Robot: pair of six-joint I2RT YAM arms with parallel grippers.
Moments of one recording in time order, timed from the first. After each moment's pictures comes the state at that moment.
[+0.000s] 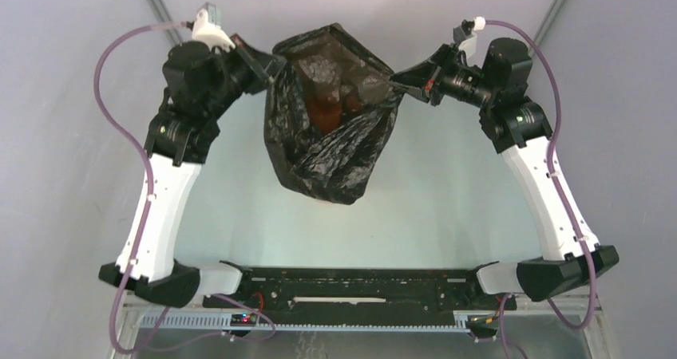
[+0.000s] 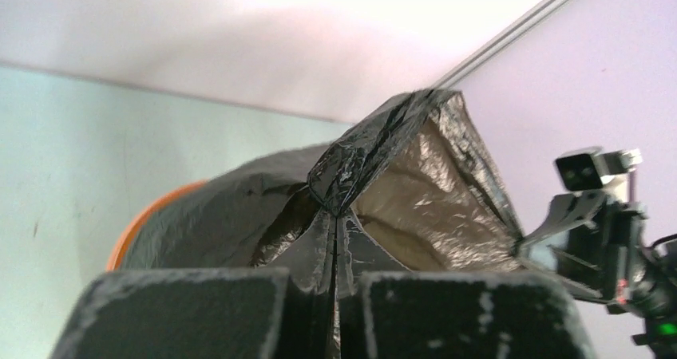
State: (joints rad) left arm -0.36 1.26 1.78 -0.61 0.06 -0.66; right arm 0.31 1.34 1.66 -0.39 -0.67 1.13
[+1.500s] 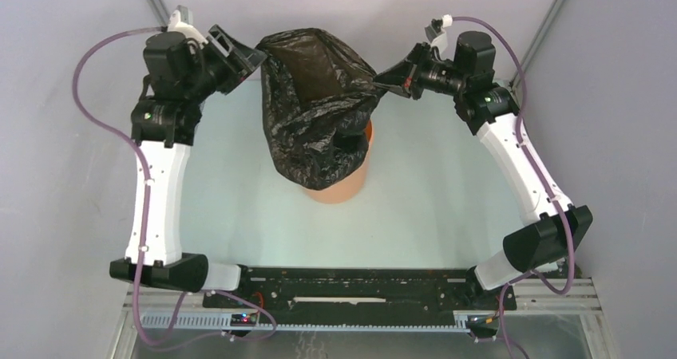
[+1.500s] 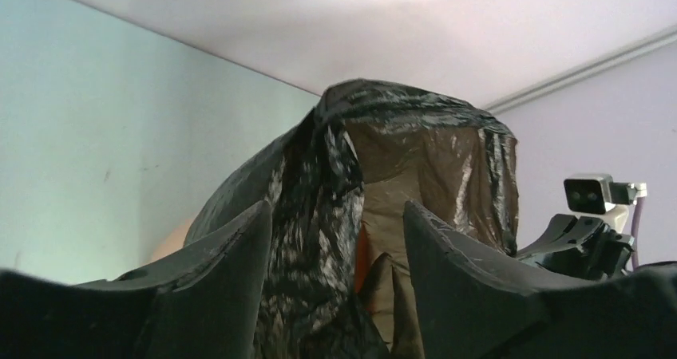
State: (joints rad) left arm -0.10 1.38 1.86 -0.67 0.23 -0.72; right arm 0.31 1.54 1.72 -0.31 -0.73 1.01
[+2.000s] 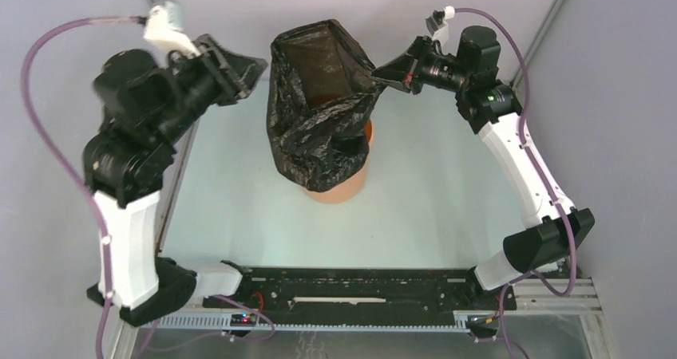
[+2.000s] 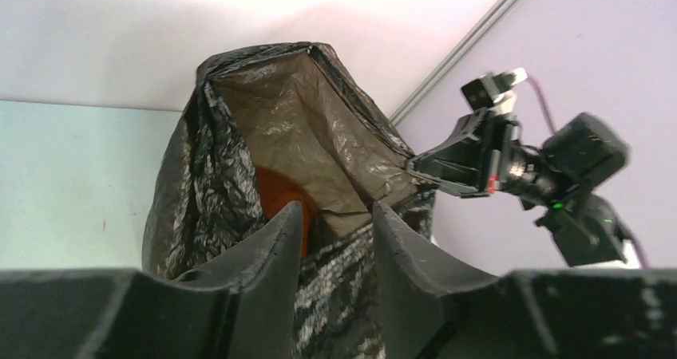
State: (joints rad) left arm -0.42 1.26 2.19 -0.96 0.00 -0.53; right arm 0.32 1.54 1.75 -0.30 -0.74 1.00
